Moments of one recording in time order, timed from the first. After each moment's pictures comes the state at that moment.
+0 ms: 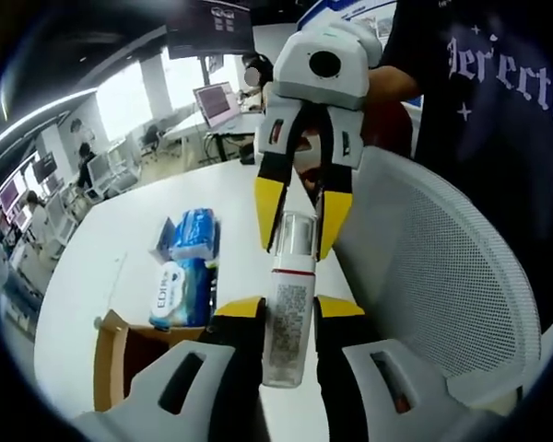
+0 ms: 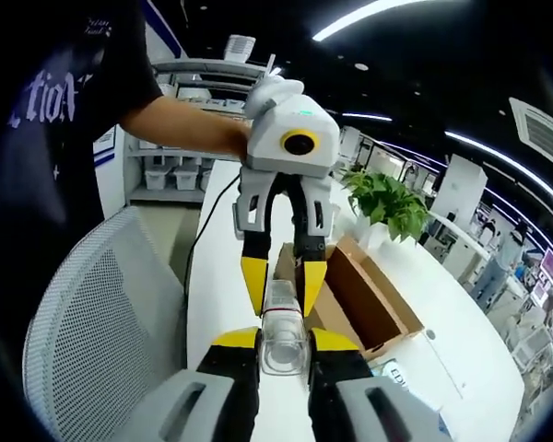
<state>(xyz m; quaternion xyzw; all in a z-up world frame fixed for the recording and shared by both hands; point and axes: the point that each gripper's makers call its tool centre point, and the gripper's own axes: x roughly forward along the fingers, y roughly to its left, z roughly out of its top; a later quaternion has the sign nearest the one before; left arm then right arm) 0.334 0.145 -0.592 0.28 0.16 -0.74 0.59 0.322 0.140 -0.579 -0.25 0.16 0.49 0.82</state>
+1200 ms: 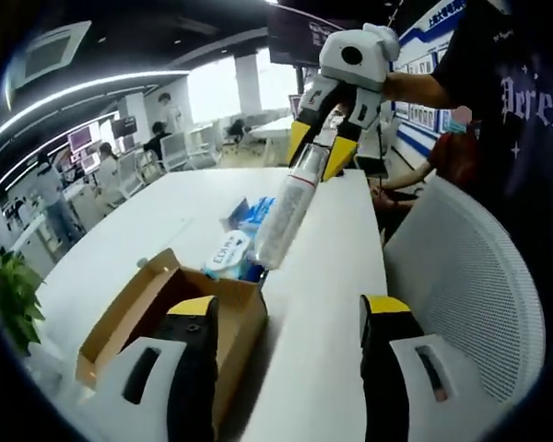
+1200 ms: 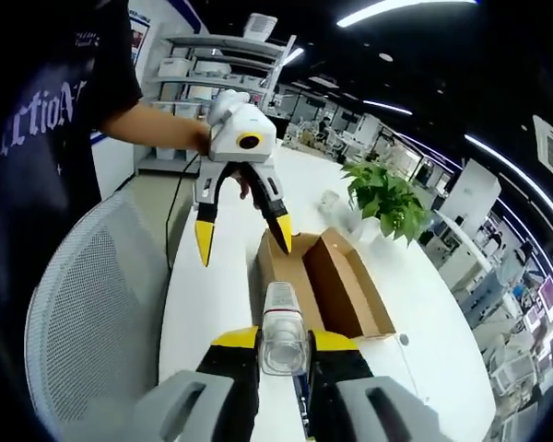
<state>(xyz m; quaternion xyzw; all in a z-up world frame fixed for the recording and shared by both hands) 0.375 0.205 -0.588 0.18 0.18 -0.61 0.75 0.375 0.102 -0.542 -0.32 0.19 0.50 0.78</state>
